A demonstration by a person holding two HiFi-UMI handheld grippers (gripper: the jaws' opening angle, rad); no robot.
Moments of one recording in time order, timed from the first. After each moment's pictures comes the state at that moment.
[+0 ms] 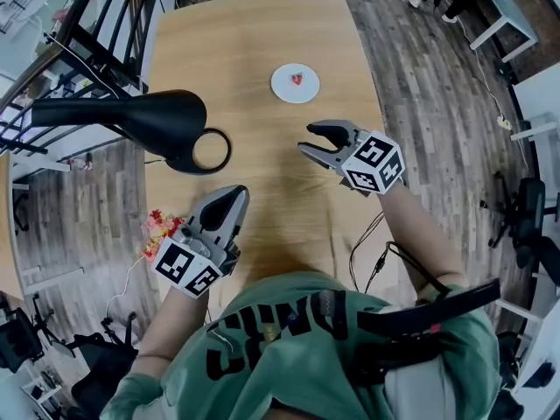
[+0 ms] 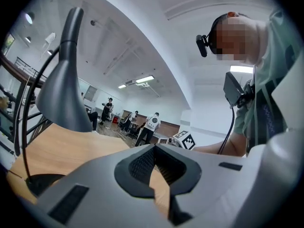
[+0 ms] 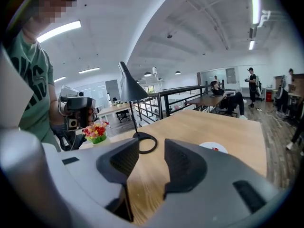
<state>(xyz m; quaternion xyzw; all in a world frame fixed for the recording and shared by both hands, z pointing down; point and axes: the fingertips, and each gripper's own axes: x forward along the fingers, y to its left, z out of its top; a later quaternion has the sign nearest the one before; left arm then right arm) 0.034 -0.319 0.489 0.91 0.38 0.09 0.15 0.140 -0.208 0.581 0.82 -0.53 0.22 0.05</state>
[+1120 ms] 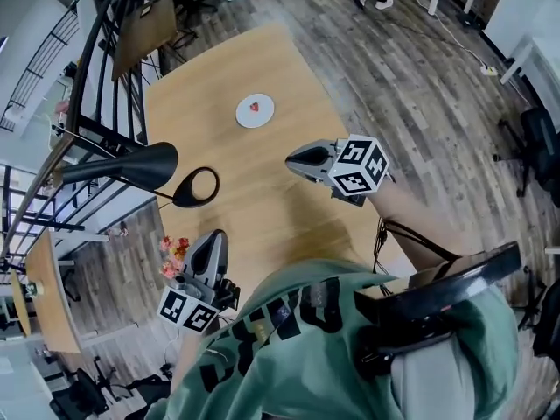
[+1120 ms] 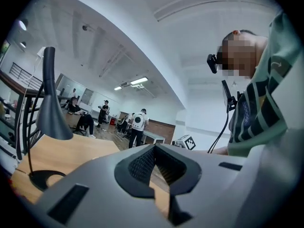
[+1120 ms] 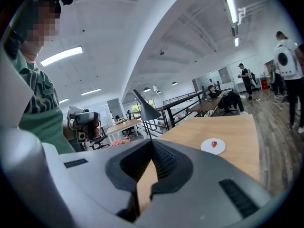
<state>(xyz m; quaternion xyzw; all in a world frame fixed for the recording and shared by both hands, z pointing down) -0.074 -0.269 0.414 0.91 0.39 0.08 0.13 0.036 -0.122 0.498 0.82 -0.53 0.18 -0.06</state>
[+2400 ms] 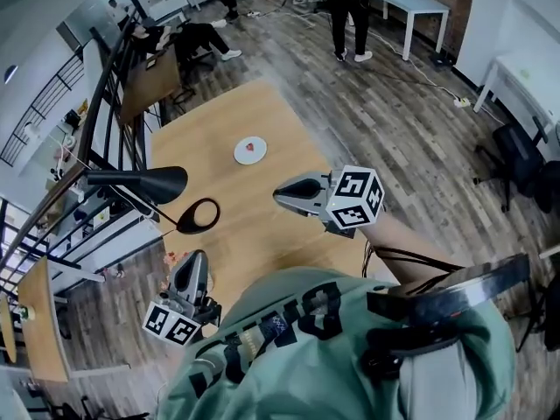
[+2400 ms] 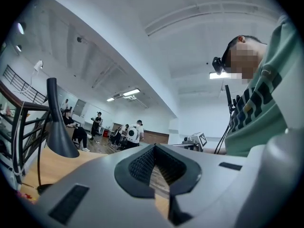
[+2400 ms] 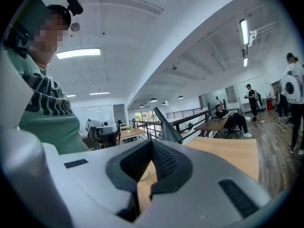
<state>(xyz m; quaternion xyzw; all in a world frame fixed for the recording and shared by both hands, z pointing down) -0.139 -0.323 0.367 0.90 0.42 0.00 0.12 -0.081 -0.147 0.384 0.84 -0.54 0.08 -0.04</state>
